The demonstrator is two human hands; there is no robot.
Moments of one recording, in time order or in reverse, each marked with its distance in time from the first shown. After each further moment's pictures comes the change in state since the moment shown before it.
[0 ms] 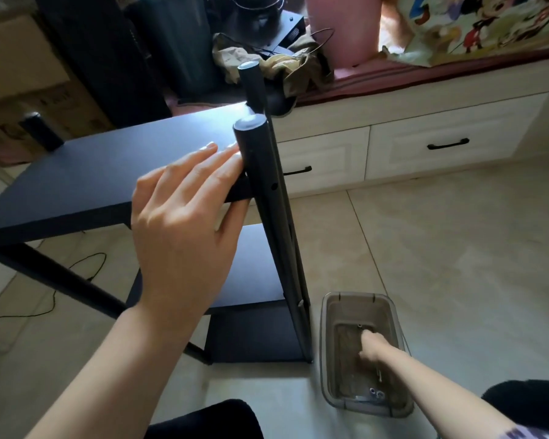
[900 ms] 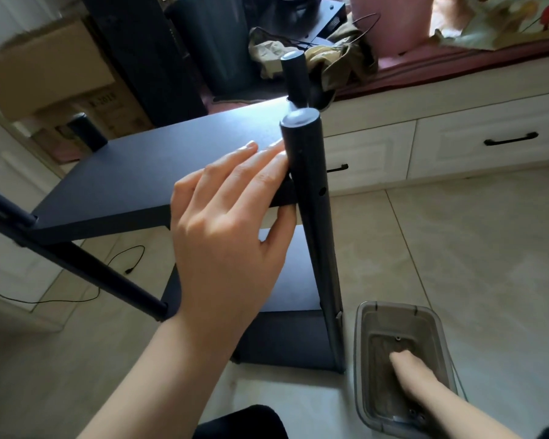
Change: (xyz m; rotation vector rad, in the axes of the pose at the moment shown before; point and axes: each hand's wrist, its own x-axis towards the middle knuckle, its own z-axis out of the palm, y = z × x) left_hand 0.002 0.009 0.000 -0.007 -0.011 -0.059; right_hand 0.020 0.012 0.028 -0.163 0.162 -0.226
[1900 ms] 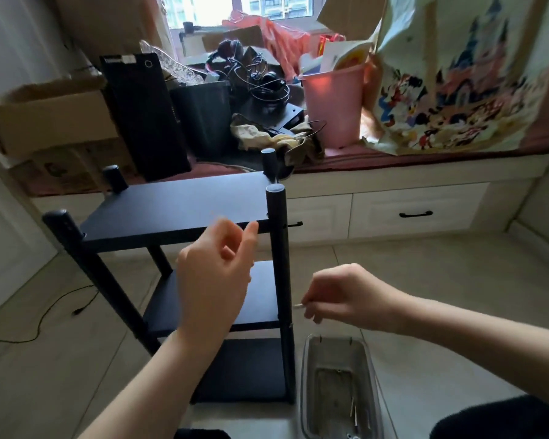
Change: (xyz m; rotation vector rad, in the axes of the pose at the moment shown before) left_hand -0.005 0.028 -0.040 -0.501 0.059 -0.480; right_hand -0.226 -0.118 -0.275 0.357 0.314 -0.775
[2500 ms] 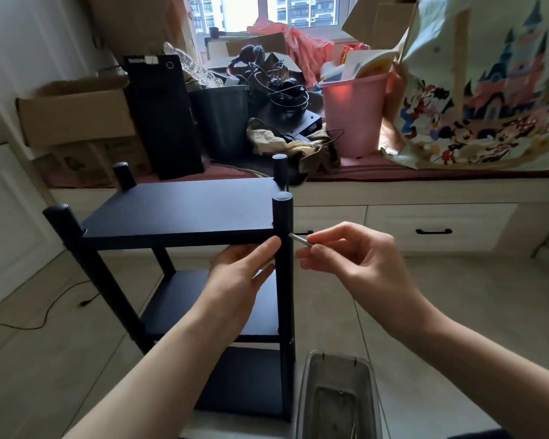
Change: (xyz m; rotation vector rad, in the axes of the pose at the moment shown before) left_hand 0.008 -0.012 0.033 -0.849 -0.253 -0.827; right_hand 0.020 -0.035 -0.013 0.649 0.495 -0.090
